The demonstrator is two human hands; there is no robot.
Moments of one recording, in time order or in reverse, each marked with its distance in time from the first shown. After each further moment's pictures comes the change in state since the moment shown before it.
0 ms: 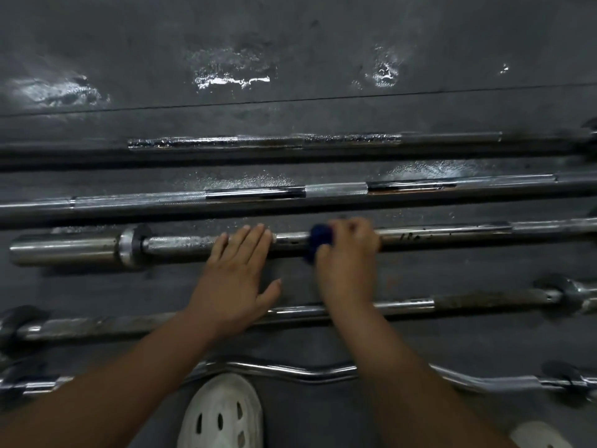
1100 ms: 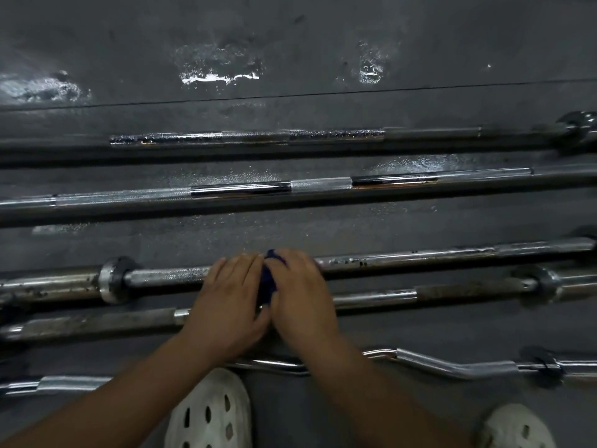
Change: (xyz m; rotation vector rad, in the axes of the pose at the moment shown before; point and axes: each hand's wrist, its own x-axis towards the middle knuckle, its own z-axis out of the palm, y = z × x) left_hand -0.027 0.028 0.003 -0.055 -0.042 0.010; right_hand -0.059 -0.006 0.004 -0.022 -0.206 -0.367
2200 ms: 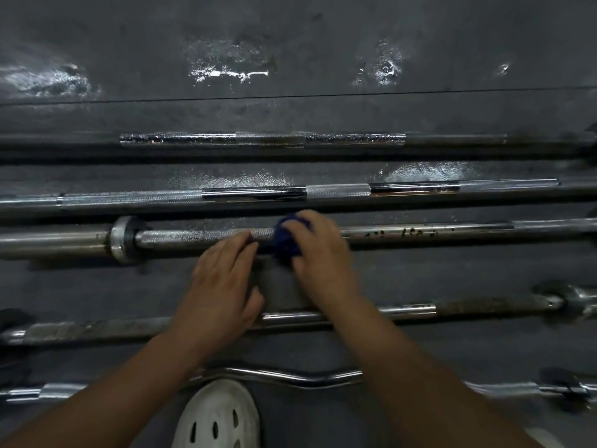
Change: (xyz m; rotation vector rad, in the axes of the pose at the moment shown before) left_hand 0.012 -0.029 -0.015 -0.048 0.165 -0.022; right_hand 0.065 0.030 0.006 0.017 0.056 -0.154
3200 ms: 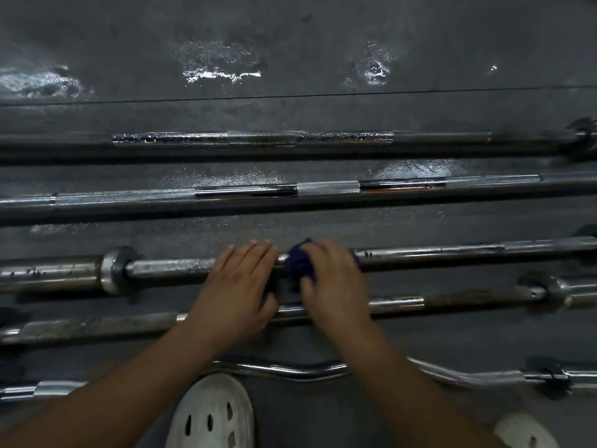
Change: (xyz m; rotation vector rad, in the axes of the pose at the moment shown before) left_hand 0.007 0.021 0.009 0.086 -0.176 0.073; right_hand -0.048 0.000 -0.023 -0.062 -0.045 0.206
